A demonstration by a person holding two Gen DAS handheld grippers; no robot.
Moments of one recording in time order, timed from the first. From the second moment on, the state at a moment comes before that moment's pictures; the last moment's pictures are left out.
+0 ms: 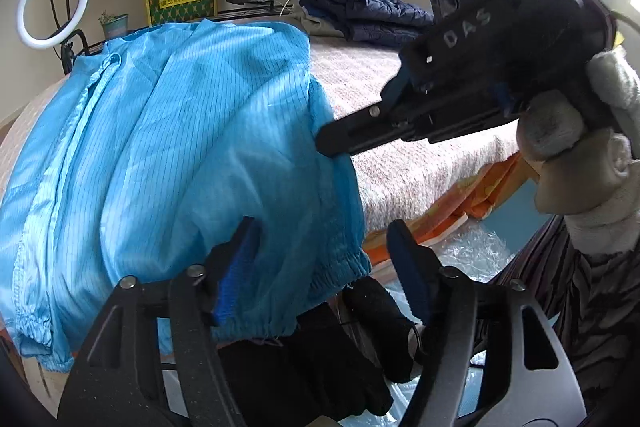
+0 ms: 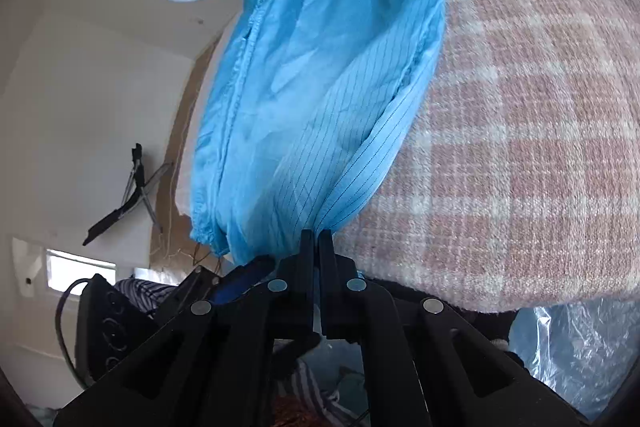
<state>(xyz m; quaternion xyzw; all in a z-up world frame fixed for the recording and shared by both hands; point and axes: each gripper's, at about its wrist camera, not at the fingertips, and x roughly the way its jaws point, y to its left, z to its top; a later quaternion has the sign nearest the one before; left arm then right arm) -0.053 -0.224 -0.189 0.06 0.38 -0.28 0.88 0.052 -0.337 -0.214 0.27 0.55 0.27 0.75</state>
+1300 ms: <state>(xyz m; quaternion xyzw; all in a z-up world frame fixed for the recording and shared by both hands) -0.016 -0.174 -0.173 -0.13 0.42 -0.28 0.85 0.246 -0.379 -0.228 0.36 0.48 0.09 0.80</state>
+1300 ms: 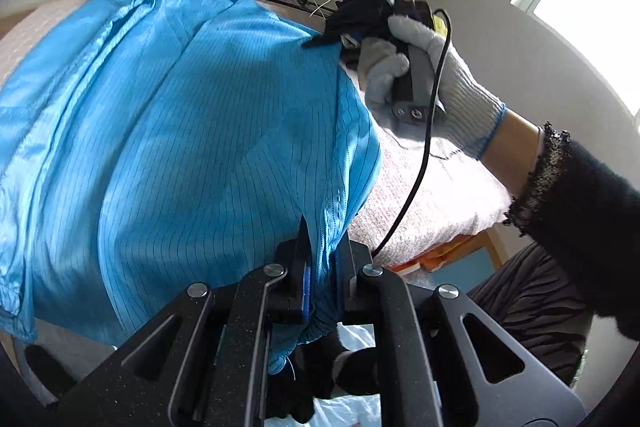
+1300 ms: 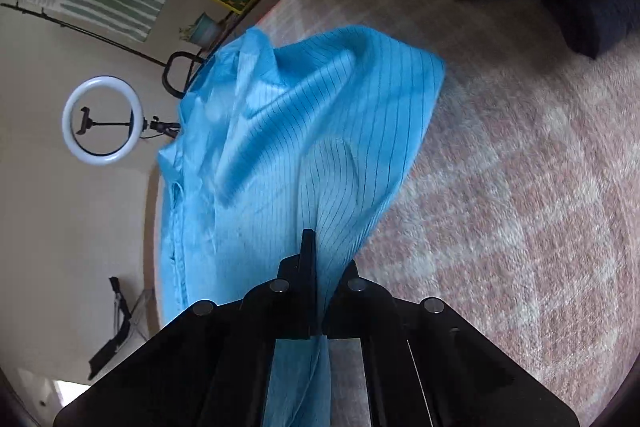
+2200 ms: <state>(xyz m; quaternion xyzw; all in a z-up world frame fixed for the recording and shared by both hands) -0.022 -0.013 -0.196 -0.30 0.44 -0.17 0.83 0.300 -0.087 -0.181 -0.01 0.46 0.18 0.87</state>
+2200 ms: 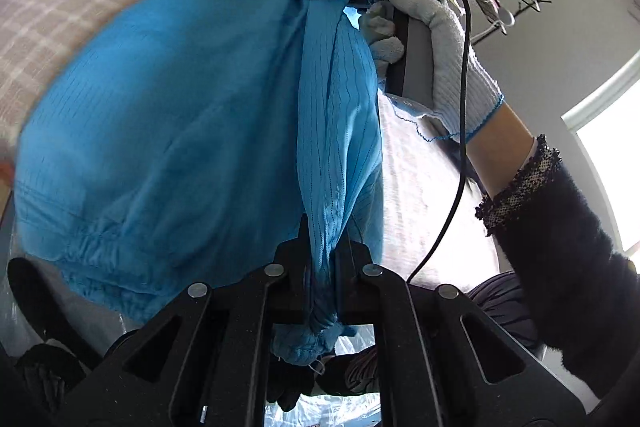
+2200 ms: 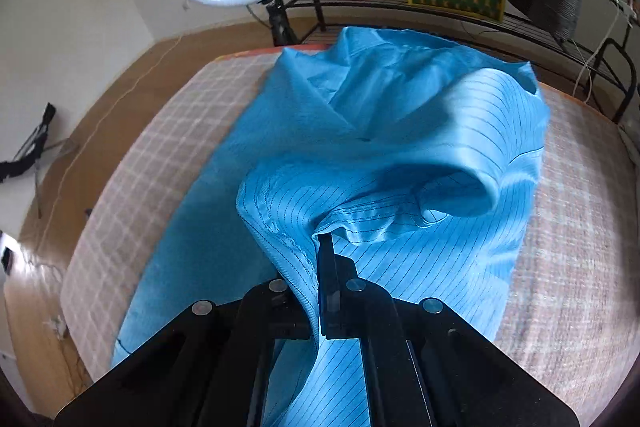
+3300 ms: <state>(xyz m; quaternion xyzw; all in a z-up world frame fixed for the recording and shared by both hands) -0.027 0.020 -0.216 -0.33 0.50 -0.15 0.79 0.070 -0.216 -0.205 0.12 0.55 0.24 0.79</state>
